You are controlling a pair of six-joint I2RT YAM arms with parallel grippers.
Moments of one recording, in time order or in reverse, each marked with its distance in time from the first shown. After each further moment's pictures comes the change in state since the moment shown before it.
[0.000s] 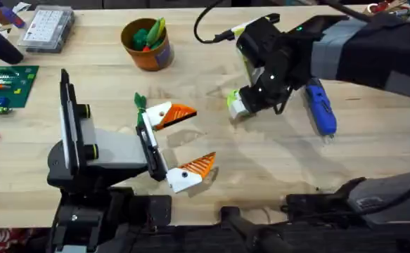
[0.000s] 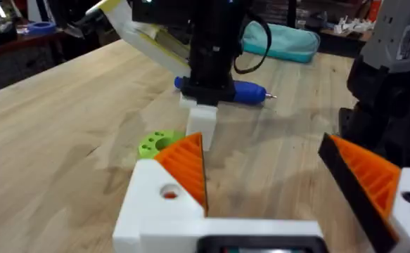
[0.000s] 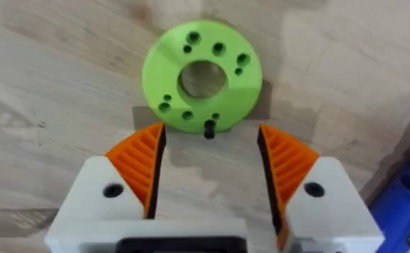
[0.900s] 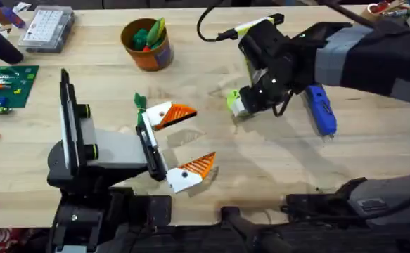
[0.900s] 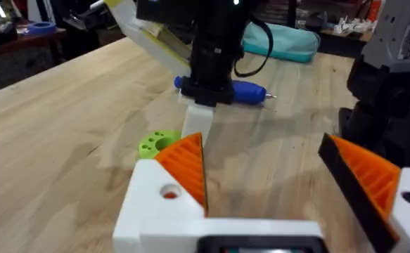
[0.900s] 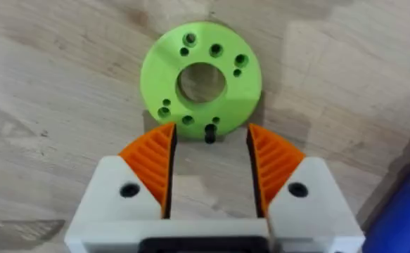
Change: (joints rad) left arm 0.000 0.000 0.000 0.000 0.000 0.000; right arm 0.000 -0.029 -0.050 0.073 0.000 0.020
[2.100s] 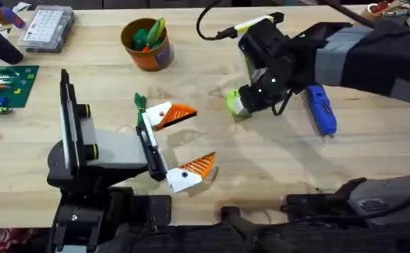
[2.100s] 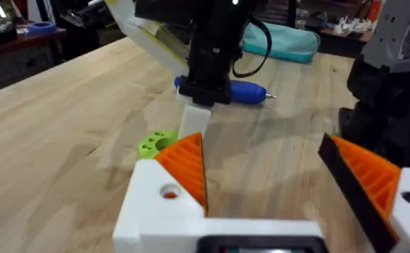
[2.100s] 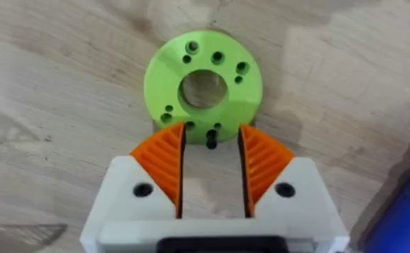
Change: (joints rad) left arm 0.000 0.000 0.000 0.000 0.000 0.000; right arm 0.000 0.000 0.000 0.019 0.000 0.000
